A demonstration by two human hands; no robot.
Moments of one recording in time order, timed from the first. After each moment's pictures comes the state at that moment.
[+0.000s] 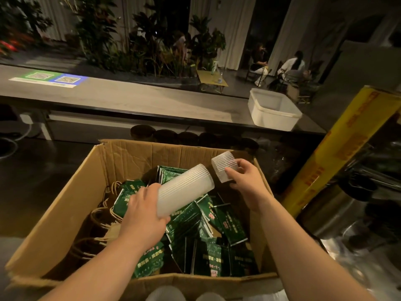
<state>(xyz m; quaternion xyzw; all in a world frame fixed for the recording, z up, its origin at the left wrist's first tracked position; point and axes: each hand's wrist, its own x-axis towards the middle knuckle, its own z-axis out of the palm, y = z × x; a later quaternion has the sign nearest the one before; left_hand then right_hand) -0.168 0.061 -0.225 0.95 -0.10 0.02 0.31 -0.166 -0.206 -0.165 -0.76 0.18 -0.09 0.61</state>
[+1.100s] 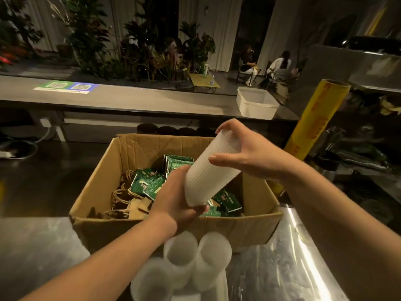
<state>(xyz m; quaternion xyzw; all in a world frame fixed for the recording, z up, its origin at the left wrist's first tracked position) -0.266 0.063 -0.158 0.86 -0.26 0.00 0.44 -0.320 -0.123 -0.005 -0.95 -0.03 -0.03 0.32</state>
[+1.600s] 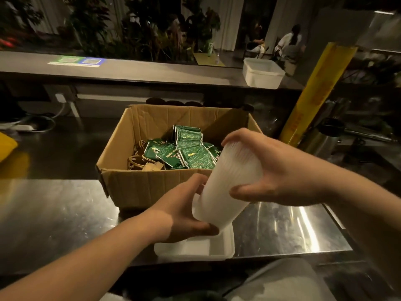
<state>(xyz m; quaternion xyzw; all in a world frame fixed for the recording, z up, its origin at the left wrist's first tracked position) -0.370 0.125 -0.170 0.83 -0.37 -0.17 0.38 -0.458 -0.080 -0.020 -0.97 -0.08 0.05 0.23</state>
